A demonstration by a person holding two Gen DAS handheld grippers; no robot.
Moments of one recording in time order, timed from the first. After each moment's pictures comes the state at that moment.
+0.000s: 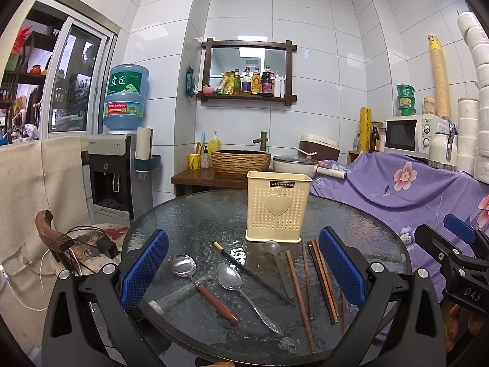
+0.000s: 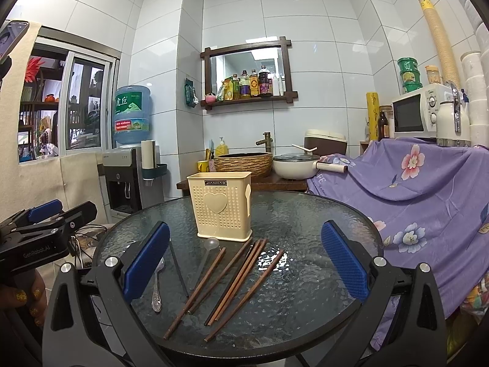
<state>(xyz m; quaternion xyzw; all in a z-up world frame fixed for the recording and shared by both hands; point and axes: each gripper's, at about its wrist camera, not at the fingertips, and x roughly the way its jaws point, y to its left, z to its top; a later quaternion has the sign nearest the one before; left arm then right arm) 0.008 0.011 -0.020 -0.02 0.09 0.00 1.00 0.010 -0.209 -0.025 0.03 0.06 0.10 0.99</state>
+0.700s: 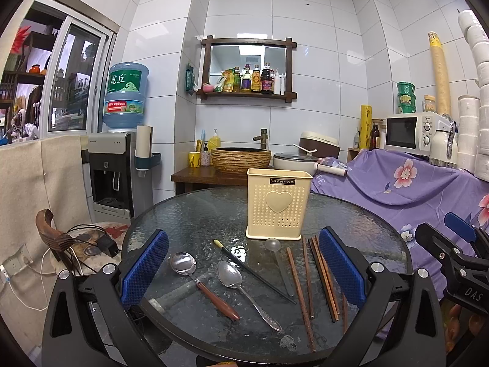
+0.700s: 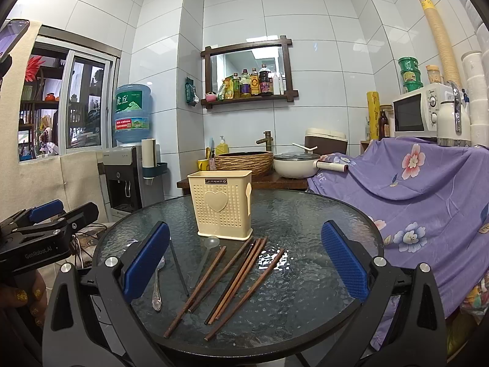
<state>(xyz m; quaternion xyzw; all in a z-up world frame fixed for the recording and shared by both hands) 0.010 0.011 -0.024 -0.02 0.09 0.00 1.00 0.011 -0.209 -0.034 0.03 0.07 0.10 0.99</state>
